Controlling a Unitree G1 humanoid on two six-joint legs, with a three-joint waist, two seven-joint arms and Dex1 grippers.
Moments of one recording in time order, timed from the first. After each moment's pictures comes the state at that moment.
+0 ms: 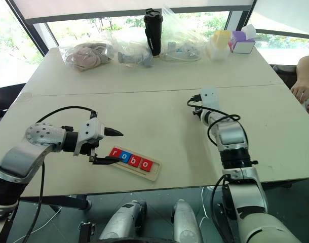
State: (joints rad) left arm -0.36 0.84 -0.15 -0.28 -0.31 0.44 -1.18; right arm -0.64 -0.41 -0.09 0.03 0.13 0.94 0.17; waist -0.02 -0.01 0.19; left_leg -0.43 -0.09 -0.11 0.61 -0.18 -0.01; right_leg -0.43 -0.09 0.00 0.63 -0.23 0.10
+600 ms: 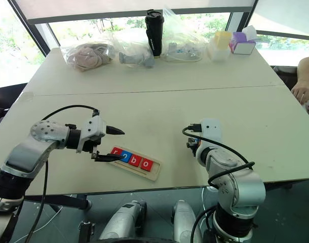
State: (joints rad) left arm -0.41 0.81 -0.18 -0.17 -0.29 0.40 -1.20; right arm -0.28 -0.02 -0.19 -0.79 0.18 1.61 -0.01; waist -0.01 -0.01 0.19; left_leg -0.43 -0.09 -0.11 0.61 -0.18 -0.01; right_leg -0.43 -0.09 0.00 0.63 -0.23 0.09
